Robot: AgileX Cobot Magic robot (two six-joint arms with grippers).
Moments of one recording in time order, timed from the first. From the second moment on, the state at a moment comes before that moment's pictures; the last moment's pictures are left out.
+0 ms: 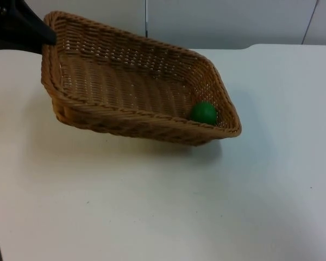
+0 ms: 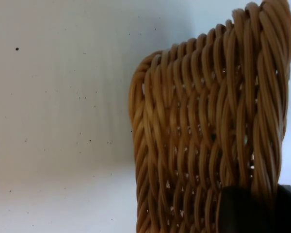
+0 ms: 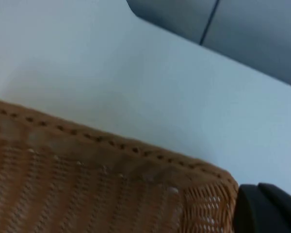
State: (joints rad) right arm 0.56 2.15 -2.31 -0.13 1.19 0.08; left arm 0.06 1.80 -1.19 -1.07 0.95 0.50
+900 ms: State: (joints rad) right arm 0.56 2.14 -2.31 -0.14 1.22 0.08; left arm 0.07 1.90 -1.19 -1.23 1.10 0.75
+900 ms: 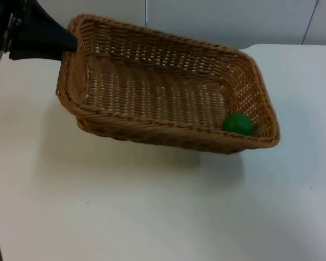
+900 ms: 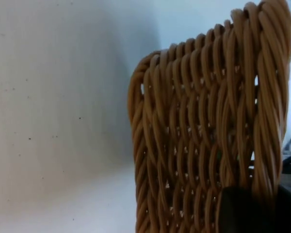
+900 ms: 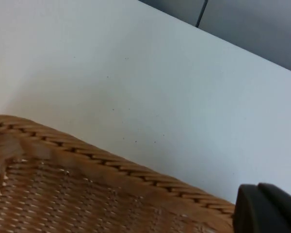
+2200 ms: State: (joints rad) right arm 0.56 2.14 -2.31 -0.14 1.23 0.08; left arm 0.07 2.13 -1.20 -1.20 1.00 0.85
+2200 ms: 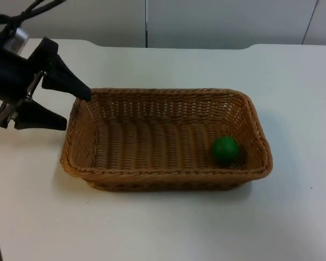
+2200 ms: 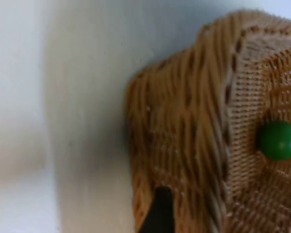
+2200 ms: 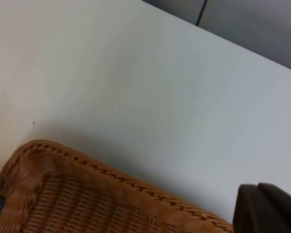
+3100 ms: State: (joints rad) right arm 0.44 1.87 -2.31 -0.15 1.22 0.11; left arm 0.10 1.76 -1.37 -0.45 0.93 0.39
